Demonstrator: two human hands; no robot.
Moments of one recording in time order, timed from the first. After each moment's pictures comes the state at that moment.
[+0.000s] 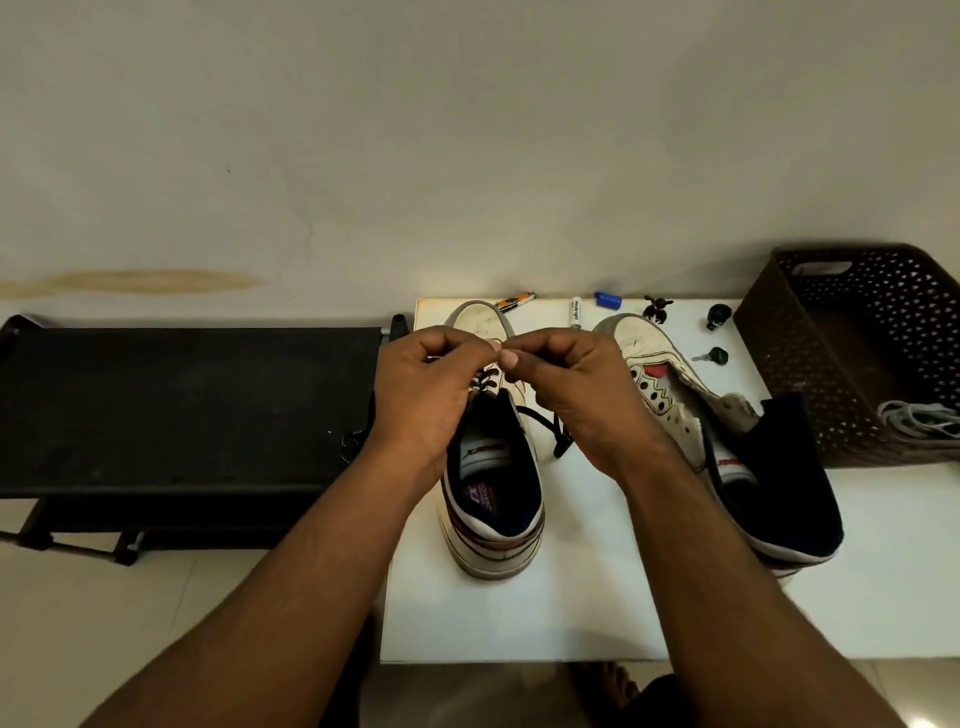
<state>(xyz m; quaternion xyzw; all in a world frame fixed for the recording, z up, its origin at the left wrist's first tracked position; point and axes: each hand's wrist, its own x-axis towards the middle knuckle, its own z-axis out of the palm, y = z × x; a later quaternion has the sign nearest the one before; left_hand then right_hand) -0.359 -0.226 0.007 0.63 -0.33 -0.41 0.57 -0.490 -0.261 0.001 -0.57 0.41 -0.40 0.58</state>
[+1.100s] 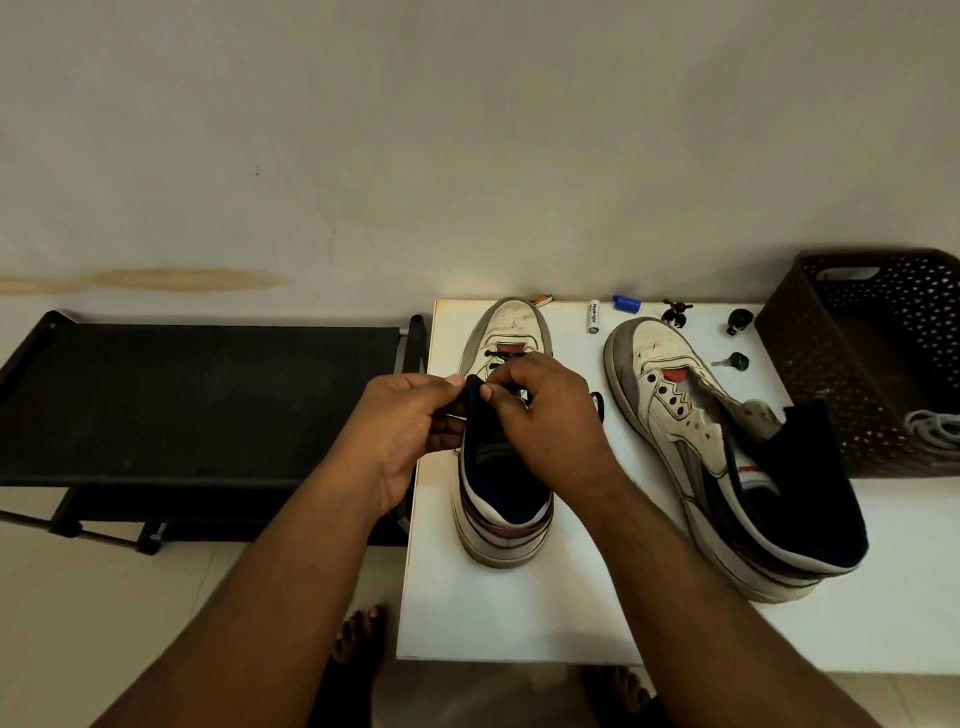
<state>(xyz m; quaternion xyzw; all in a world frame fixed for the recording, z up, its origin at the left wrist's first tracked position) -0.319 -0.208 -0.007 0.64 -0.26 -0.55 0.47 -0.456 -0.247 -0.022 -0.76 0.51 -0.28 0.30</state>
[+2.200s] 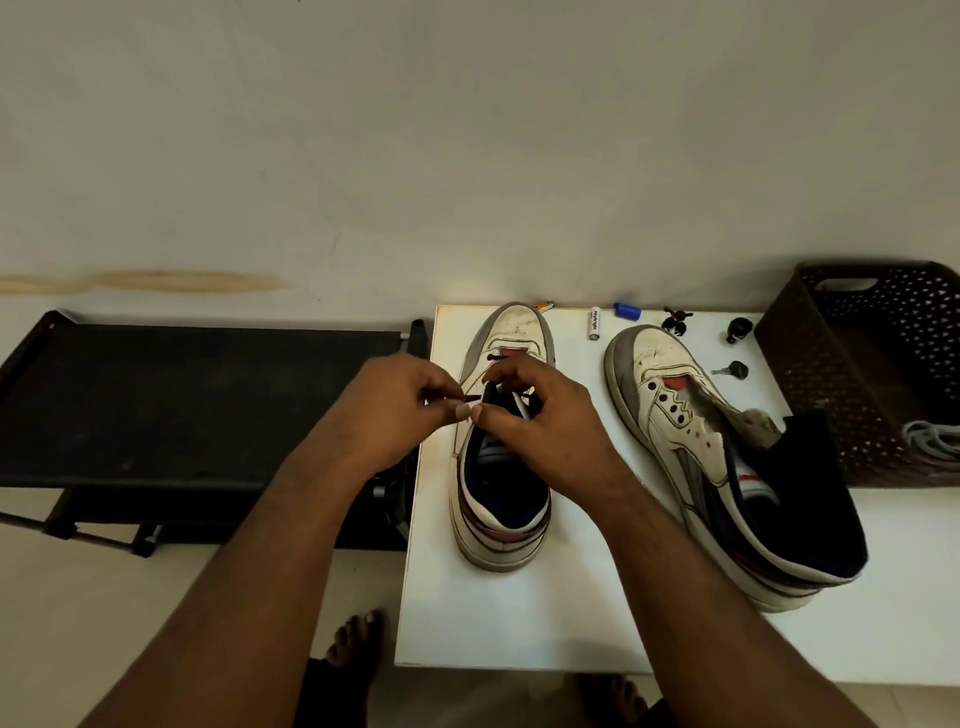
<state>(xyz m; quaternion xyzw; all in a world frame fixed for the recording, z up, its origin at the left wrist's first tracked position) -0.294 -0.220 0.006 0.70 -0.65 -0.25 0.19 -0.463 -0.247 -0.022 -0.71 0.48 -0.29 0.42</state>
